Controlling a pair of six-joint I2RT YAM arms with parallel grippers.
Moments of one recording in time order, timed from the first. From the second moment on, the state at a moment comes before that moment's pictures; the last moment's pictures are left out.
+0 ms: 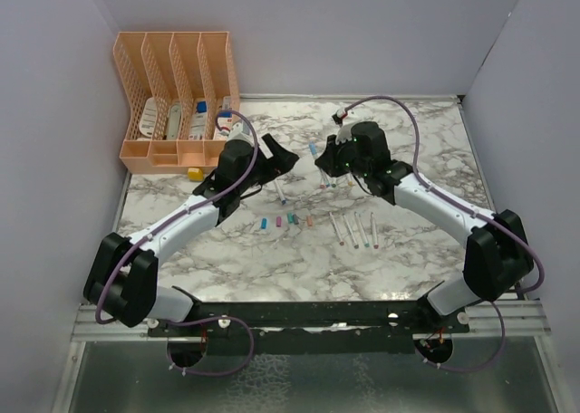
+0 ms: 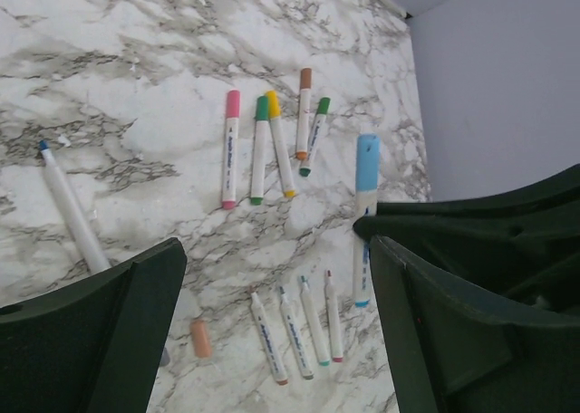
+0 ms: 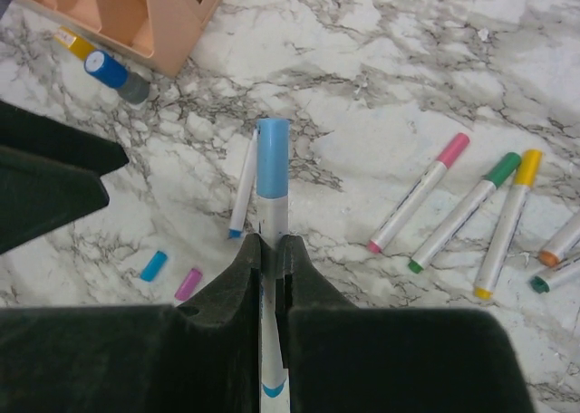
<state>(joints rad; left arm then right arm) -0.52 1.36 0.86 0.15 0.04 -0.88 0.57 1.53 1.12 -0.03 -0.10 0.22</state>
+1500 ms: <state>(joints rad) -0.60 1.49 0.94 0.28 0.08 -0.94 0.63 1.43 1.03 -0.02 -0.26 0.21</state>
